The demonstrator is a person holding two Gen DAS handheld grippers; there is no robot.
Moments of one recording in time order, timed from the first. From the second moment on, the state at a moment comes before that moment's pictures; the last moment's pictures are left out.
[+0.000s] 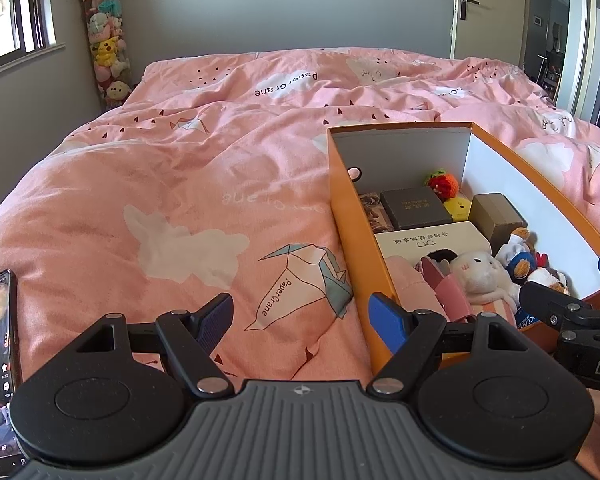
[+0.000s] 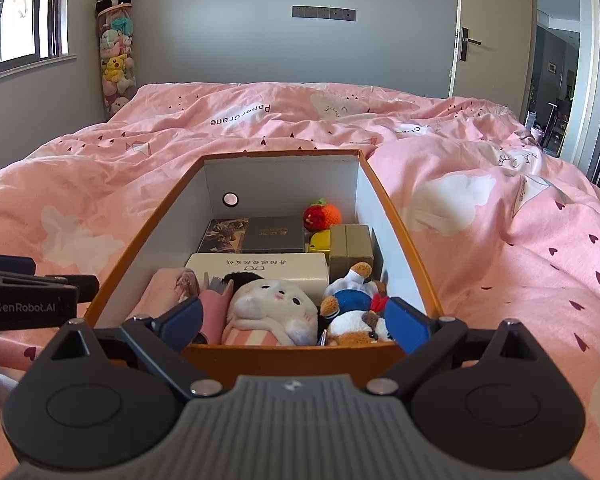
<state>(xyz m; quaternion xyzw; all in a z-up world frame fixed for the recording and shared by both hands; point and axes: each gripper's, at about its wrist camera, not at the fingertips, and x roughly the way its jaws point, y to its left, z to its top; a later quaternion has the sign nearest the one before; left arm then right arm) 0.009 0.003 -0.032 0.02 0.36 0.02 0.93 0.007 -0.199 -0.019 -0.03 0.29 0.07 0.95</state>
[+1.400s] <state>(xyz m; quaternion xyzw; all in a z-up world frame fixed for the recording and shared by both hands) 0.007 0.006 -0.027 0.03 0.36 0.02 0.93 0.009 -0.197 -0.020 -0.04 0.29 0.06 0.95</state>
